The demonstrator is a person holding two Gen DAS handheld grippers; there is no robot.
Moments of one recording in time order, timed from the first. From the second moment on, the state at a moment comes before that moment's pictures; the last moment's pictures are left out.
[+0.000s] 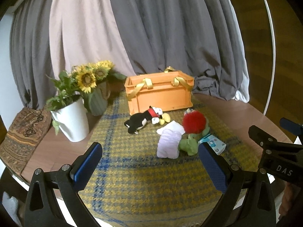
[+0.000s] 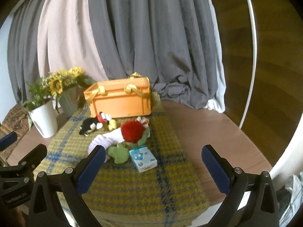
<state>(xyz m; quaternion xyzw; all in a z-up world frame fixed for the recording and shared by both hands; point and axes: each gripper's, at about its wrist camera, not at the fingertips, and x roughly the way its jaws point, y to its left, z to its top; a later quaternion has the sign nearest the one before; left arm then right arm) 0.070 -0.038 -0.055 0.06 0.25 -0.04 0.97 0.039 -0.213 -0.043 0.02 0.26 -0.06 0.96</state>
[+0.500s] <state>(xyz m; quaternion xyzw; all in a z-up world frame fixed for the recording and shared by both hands) 0.146 -0.052 -0.109 0.08 0.29 -0.08 0.95 0.110 -0.219 -0.103 0.01 0.32 -0.05 0.95</state>
